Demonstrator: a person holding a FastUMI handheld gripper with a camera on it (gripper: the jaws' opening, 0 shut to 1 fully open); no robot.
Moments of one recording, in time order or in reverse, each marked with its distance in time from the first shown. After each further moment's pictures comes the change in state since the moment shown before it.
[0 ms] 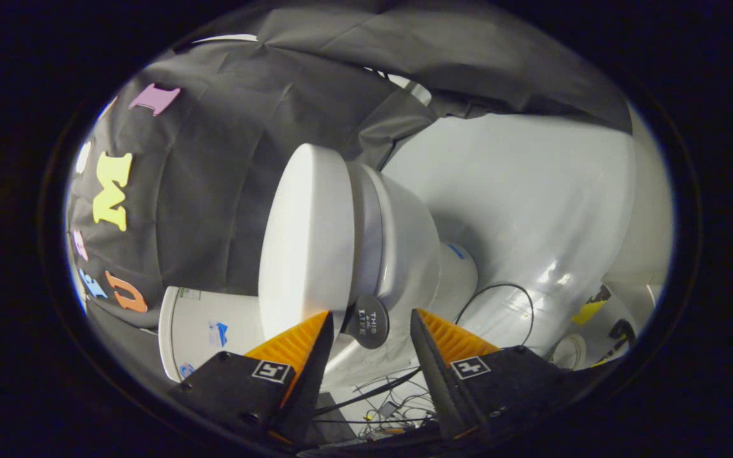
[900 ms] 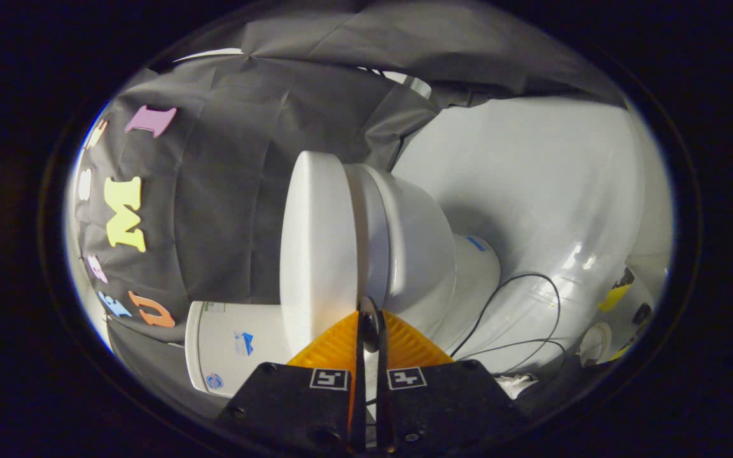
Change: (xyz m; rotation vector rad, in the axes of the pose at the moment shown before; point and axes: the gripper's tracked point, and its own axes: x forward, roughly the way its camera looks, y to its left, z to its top) arm 0.000 0.006 0.007 0.104 0.012 0.088
